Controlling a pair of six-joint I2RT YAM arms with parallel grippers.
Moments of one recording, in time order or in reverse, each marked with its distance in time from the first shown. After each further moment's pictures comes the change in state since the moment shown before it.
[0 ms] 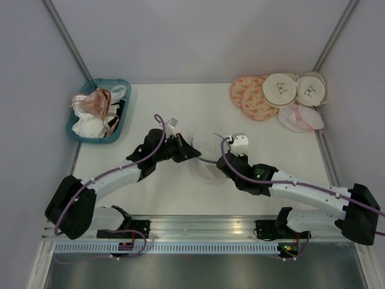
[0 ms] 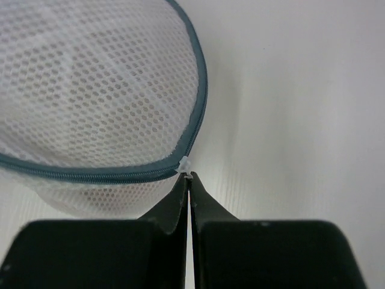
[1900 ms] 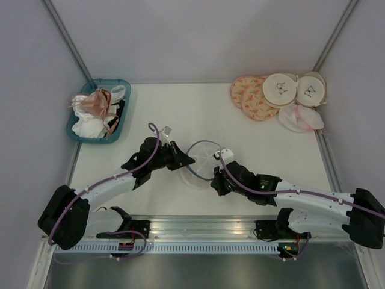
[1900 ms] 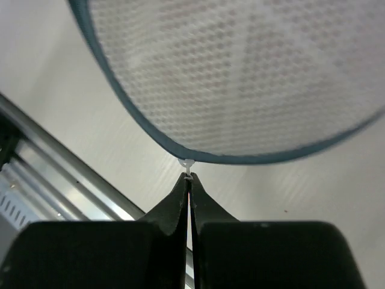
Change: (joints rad) left arm 0.009 -0.072 -0.081 -0.030 -0.035 -0.001; right arm 0.049 -0.079 -0.181 0.335 -0.593 -0.146
